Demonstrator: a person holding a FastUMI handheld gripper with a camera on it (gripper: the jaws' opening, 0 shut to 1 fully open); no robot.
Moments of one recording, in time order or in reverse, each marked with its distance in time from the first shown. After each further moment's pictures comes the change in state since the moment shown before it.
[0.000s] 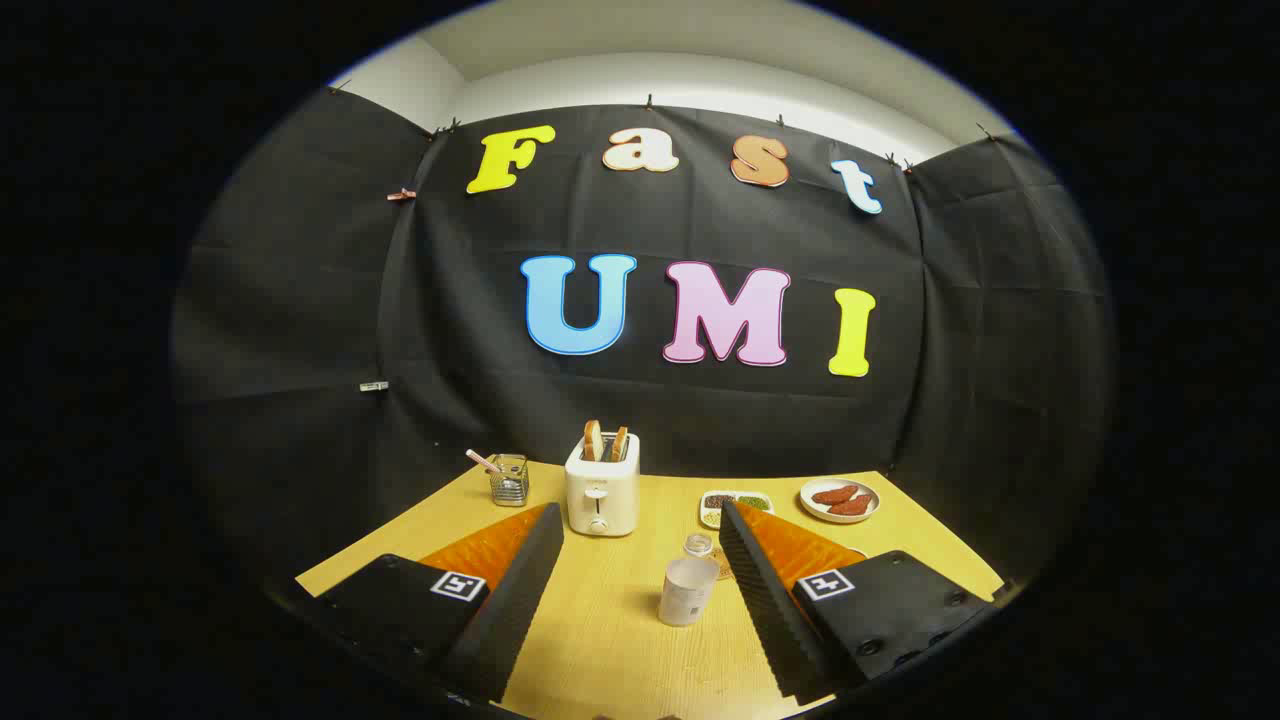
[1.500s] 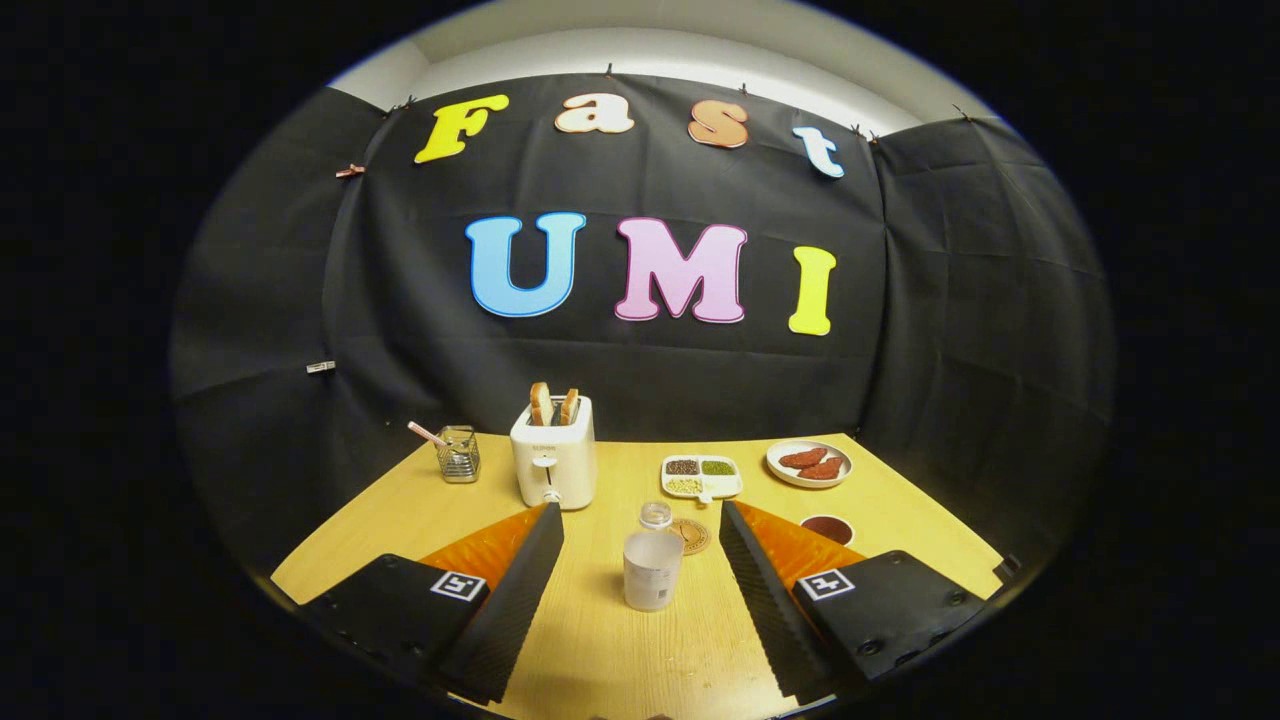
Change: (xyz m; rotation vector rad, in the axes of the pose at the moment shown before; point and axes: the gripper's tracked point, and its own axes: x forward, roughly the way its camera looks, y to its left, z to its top) arm 0.036 -0.040 -0.062 0.004 0.095 -0.150
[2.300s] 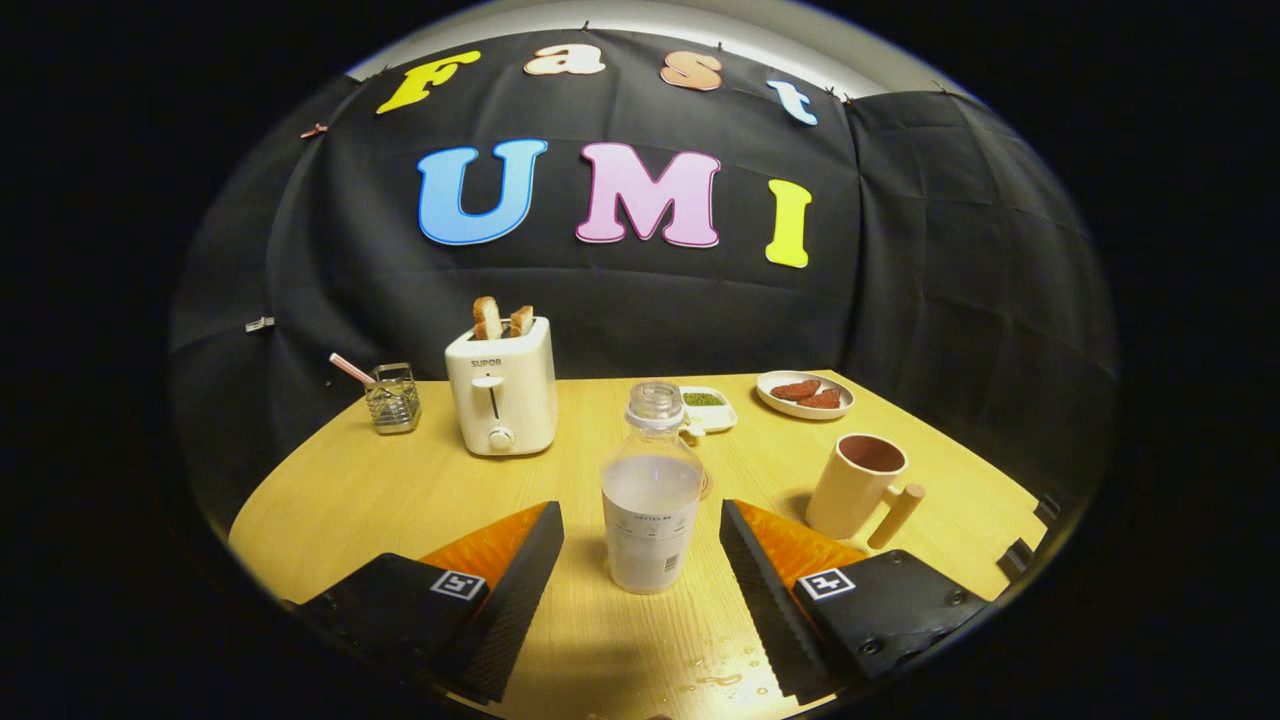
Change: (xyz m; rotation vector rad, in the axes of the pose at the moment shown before) arm 0.088 -0.003 -0.124 0.038 0.119 -0.148
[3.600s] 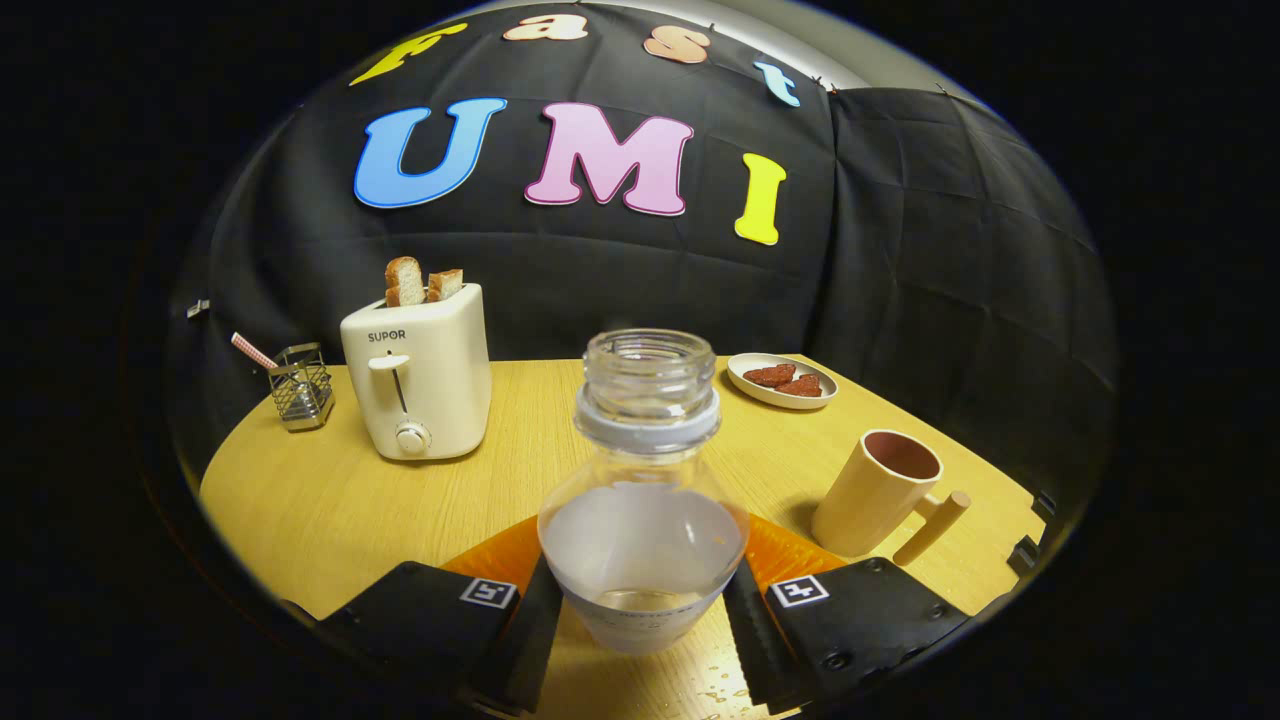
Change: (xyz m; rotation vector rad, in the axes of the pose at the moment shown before) arm 0.079 -0.004 -0.004 0.021 0.045 -0.096
